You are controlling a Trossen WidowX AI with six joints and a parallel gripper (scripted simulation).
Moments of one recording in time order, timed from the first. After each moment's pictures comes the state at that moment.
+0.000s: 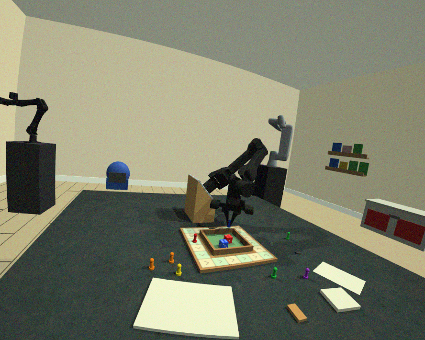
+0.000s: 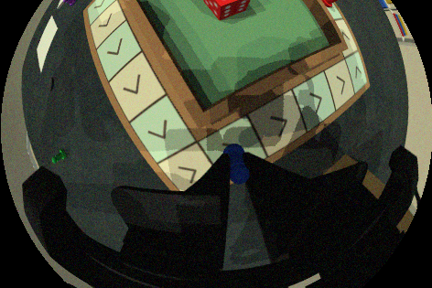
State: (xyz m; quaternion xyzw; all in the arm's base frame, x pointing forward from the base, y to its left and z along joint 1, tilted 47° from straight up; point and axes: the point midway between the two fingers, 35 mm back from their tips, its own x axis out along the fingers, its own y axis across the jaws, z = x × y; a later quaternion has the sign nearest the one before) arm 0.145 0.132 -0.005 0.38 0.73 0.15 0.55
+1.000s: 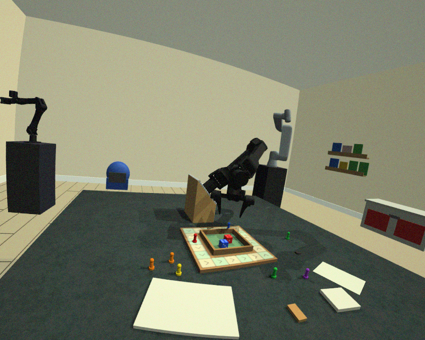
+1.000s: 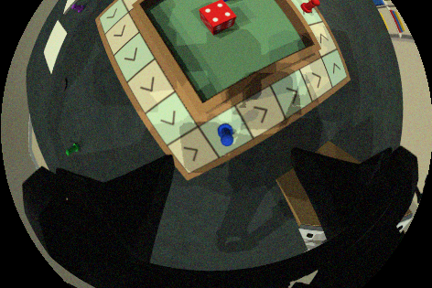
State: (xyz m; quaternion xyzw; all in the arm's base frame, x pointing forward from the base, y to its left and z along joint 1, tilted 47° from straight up) arm 0.149 0.099 0.023 0.38 0.73 0.15 0.54
